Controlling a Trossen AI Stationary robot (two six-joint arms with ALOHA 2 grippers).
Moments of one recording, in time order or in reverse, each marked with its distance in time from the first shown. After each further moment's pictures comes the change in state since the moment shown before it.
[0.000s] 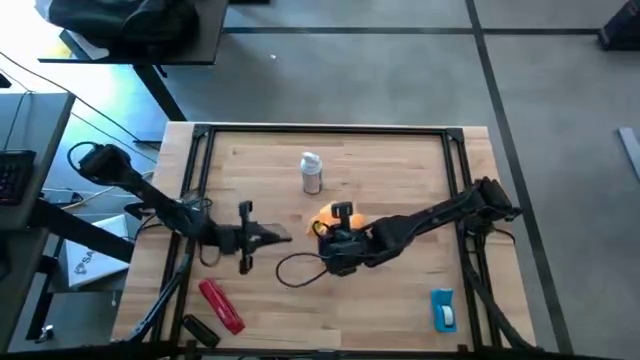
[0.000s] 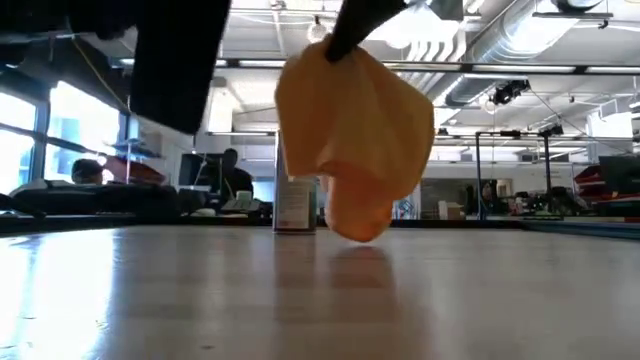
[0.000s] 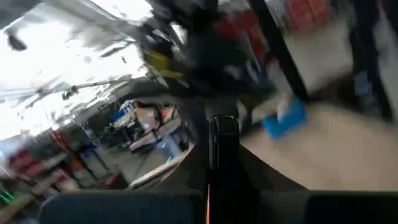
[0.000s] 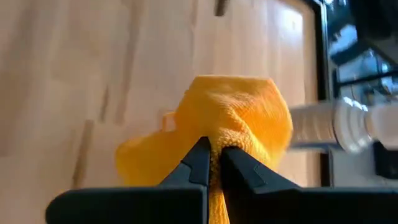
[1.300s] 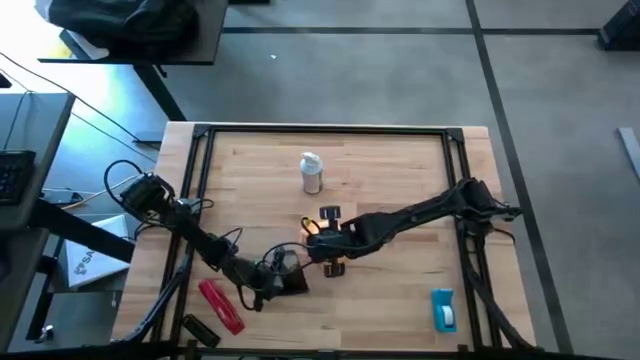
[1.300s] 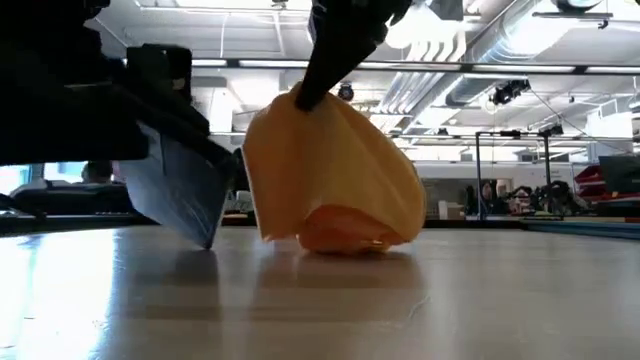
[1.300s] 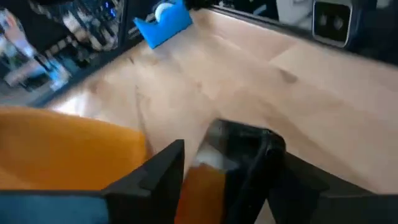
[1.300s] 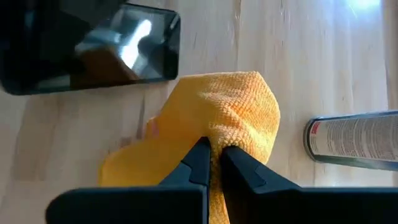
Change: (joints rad) left arm -0.121 0.533 0.248 -0.192 0.108 -0.485; right arm -0.069 0.107 0.000 0.139 -0.235 0.028
